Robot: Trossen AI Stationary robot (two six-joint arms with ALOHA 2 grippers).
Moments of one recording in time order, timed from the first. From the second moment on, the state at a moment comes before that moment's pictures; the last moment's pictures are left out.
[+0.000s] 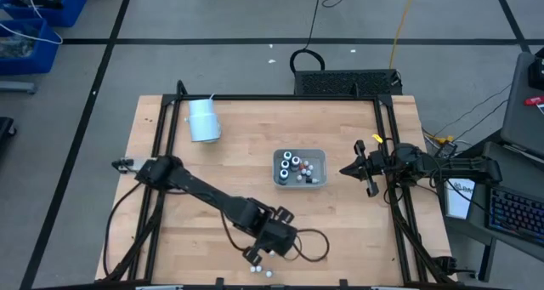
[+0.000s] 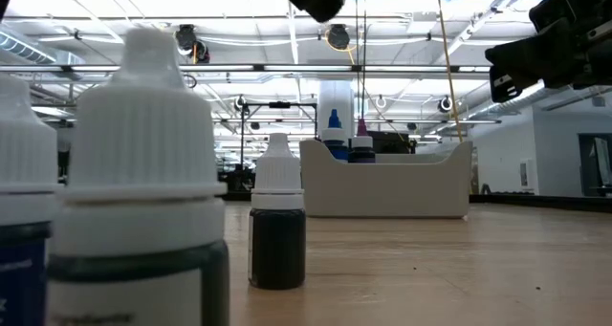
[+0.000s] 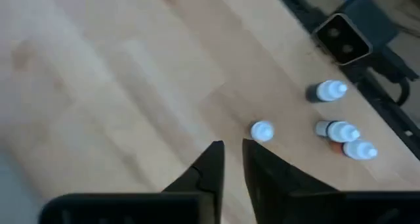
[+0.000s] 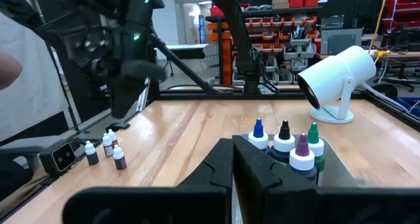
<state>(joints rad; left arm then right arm) -0.44 2.15 1.94 -0.94 0.07 0.24 -0.06 0.15 0.02 0.16 -0.24 0.07</state>
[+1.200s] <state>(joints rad) -0.45 2.32 1.97 -0.89 0.24 0.32 -0.06 0.16 0.02 0.13 -0.24 0.07</state>
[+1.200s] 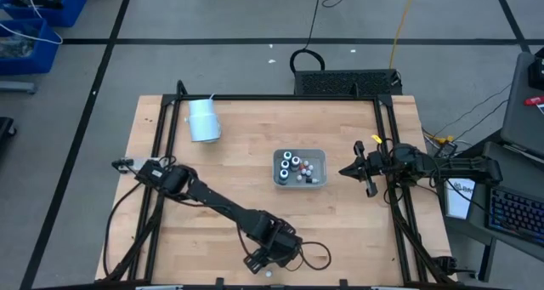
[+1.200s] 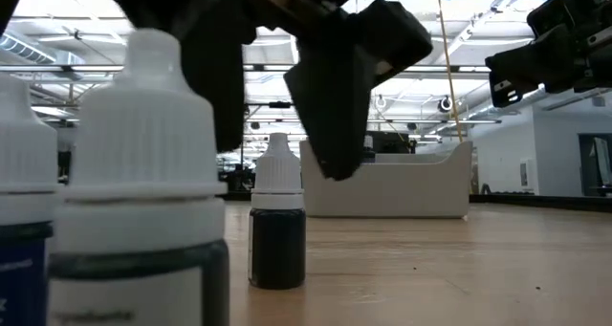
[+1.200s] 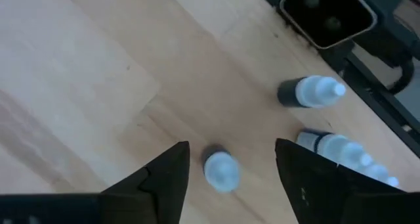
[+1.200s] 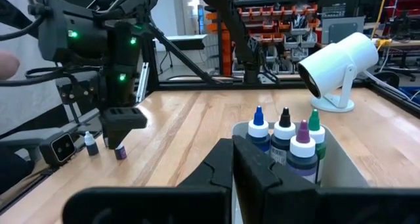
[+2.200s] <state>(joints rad) -0.43 2.32 1.91 -0.86 0.26 0.26 -0.06 0.16 0.02 0.13 -0.24 0.07</state>
